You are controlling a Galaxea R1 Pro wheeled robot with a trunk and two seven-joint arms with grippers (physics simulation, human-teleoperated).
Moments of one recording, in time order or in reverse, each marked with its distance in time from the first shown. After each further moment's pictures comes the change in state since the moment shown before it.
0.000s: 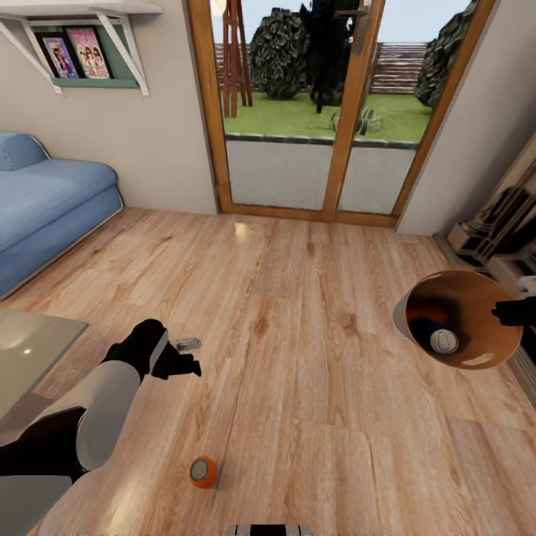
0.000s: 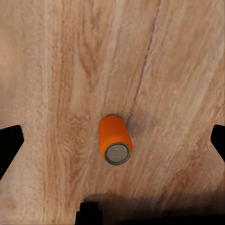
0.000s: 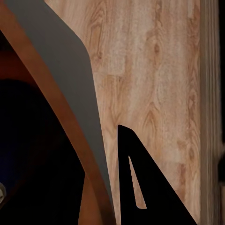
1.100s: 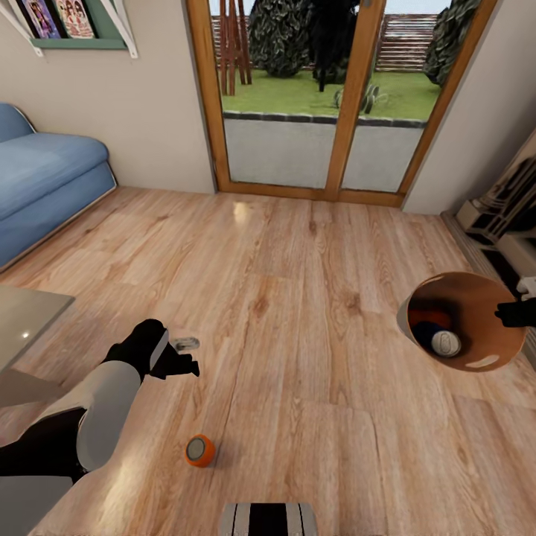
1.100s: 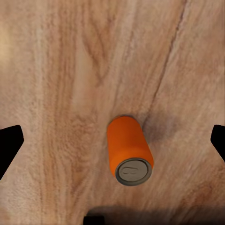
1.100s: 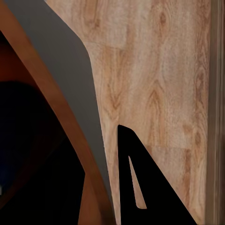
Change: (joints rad) left arm 0.002 -0.002 -0.001 -0.004 0.002 0.000 0.032; right arm -0.001 0.000 0.003 0.005 0.039 -0.001 0.000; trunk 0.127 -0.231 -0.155
